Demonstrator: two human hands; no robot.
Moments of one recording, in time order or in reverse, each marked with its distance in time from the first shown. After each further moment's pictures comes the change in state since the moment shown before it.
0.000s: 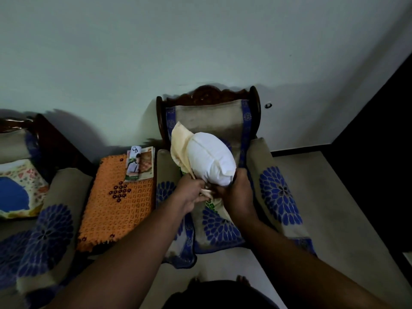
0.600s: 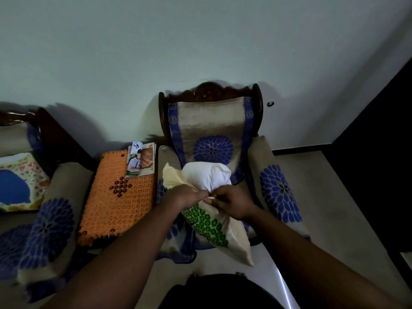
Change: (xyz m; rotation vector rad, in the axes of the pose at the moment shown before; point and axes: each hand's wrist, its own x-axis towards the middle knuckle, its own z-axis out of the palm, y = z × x) left_hand 0.000 -0.016 -0.035 1.060 -0.013 -0.096; right_hand 0.000 0.025 -0.009 -0.192 -0.626 -0.372
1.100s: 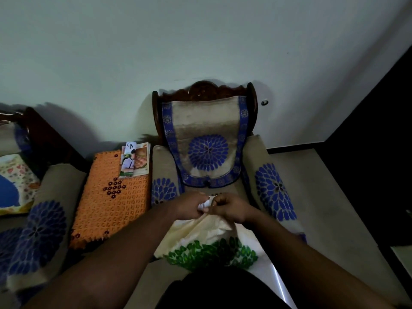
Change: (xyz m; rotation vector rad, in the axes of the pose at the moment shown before) left_hand 0.044 -0.016 0.033 0.397 -0.155 0.704; right_hand -0.015 -0.005 -0.002 0.521 -0.232 0.392
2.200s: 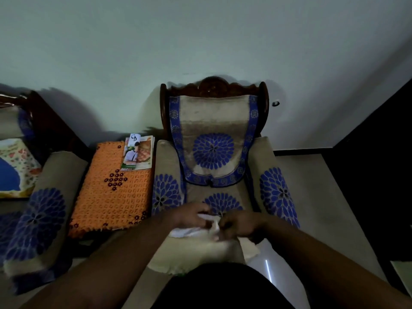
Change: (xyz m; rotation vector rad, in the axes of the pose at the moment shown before) left_hand -0.014 -0.005 0.012 -0.429 -0.025 -0.147; right_hand 0.001 -0.017 -0.021 -0.523 -0.523 0.032
